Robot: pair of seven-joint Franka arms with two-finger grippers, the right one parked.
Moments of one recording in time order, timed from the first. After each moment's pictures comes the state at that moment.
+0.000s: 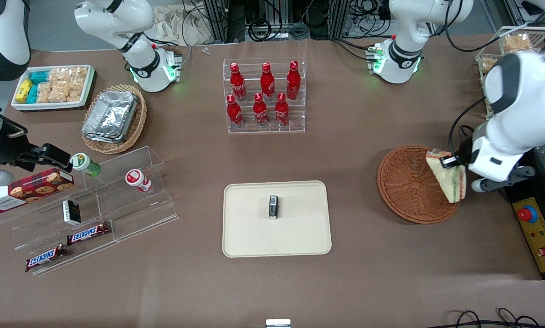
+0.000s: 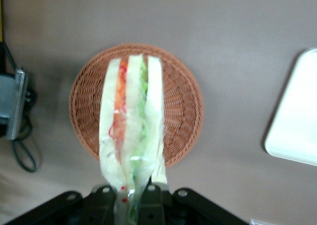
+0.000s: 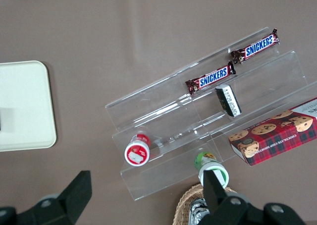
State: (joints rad) arm -0.26 0.10 0.17 -1.72 -0.02 1.73 -0.31
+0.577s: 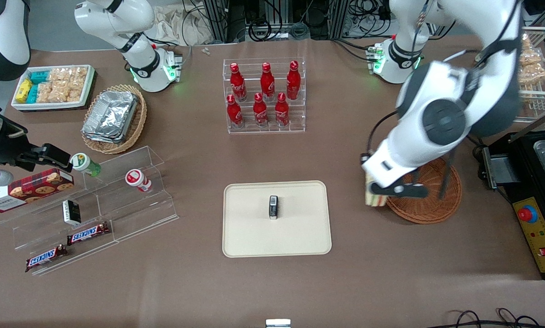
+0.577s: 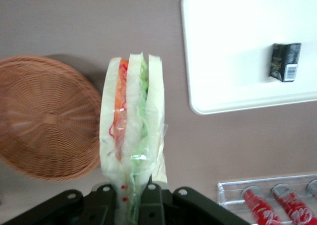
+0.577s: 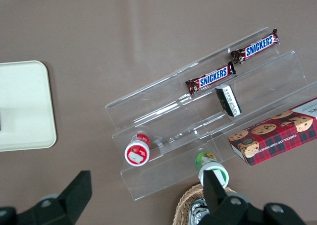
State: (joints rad) arm -0.35 0.41 -0.09 -1.41 -0.02 1.68 -0.34
